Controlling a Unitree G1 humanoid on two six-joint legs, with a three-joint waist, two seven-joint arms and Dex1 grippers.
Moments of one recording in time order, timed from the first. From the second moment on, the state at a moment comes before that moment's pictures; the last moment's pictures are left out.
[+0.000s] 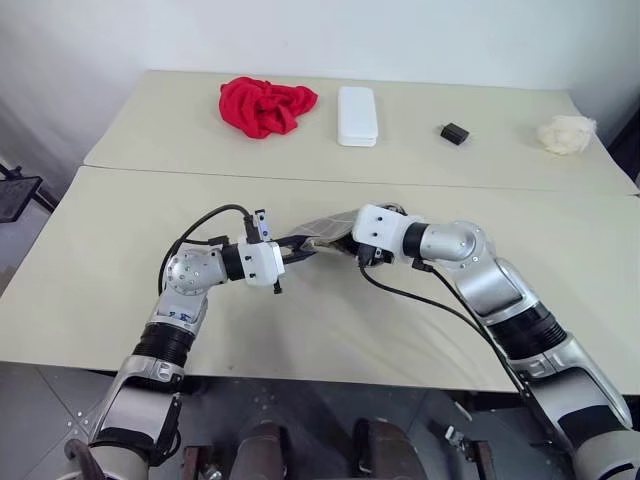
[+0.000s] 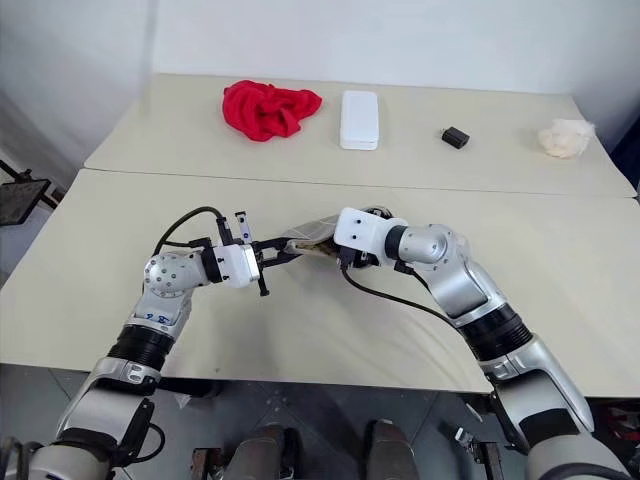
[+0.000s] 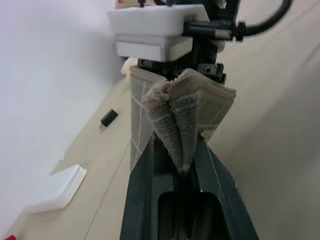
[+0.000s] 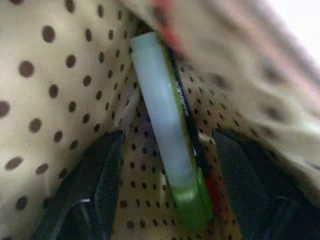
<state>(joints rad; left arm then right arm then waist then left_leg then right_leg) -0.64 0.43 -0.14 0.48 -0.08 -0.73 -0.88 -0.76 -0.54 0.41 0.09 -0.18 0.25 0.73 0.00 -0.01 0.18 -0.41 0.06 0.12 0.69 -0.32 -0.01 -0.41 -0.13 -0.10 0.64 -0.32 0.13</state>
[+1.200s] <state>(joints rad) -0.61 0.45 -0.06 0.40 -0.23 -0.49 -0.90 -0.55 -0.84 -0.21 -0.09 0.68 0.57 0.99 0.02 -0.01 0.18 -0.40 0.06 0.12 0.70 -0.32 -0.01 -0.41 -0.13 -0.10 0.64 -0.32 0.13</state>
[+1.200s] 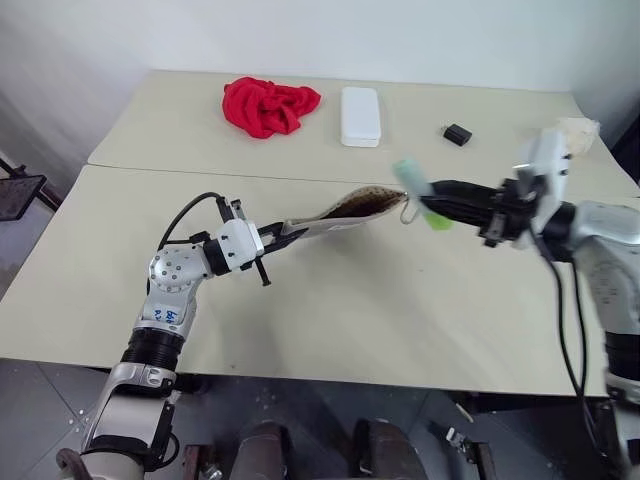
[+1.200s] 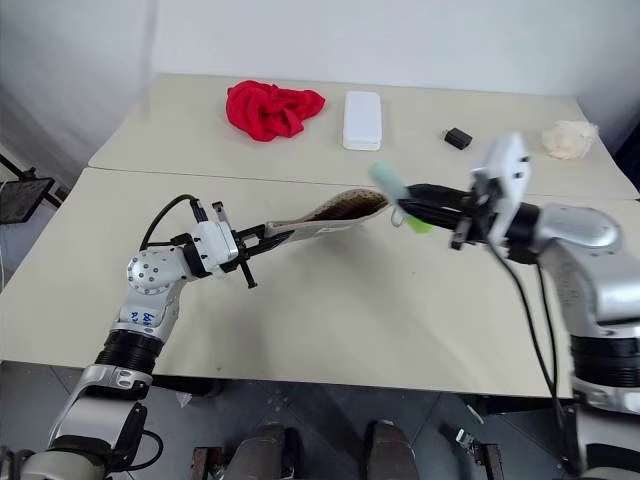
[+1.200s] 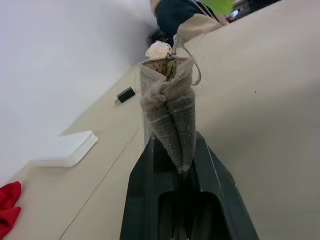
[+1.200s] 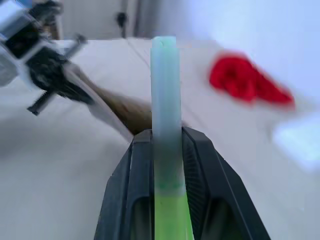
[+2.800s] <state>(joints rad) -0.65 0.31 -0.11 0.56 -0.20 -0.78 -1.06 -0.48 -0.85 -0.05 -0.28 0.55 0.55 0.99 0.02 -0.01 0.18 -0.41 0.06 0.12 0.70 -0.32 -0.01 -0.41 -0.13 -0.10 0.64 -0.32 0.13</state>
